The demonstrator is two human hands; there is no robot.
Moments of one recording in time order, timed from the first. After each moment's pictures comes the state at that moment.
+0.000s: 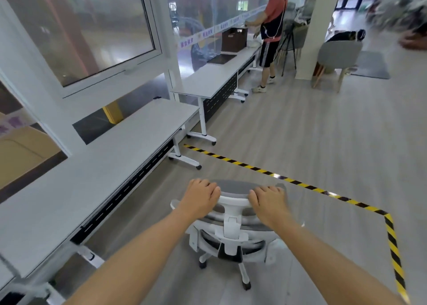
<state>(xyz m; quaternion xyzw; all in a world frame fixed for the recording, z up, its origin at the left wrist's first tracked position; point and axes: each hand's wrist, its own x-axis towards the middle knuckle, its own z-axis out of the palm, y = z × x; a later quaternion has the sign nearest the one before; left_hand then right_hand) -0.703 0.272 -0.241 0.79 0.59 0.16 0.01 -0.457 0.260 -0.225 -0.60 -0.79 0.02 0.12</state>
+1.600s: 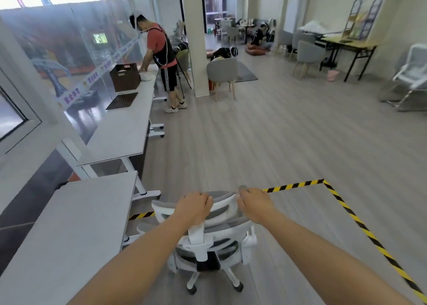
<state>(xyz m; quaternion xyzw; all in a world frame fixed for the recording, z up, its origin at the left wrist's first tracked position) -0.794 0.678 -0.180 0.91 0.40 -0.04 0.10 -0.601 0.561 -0.183 -0.81 -0.58 0.11 0.05</state>
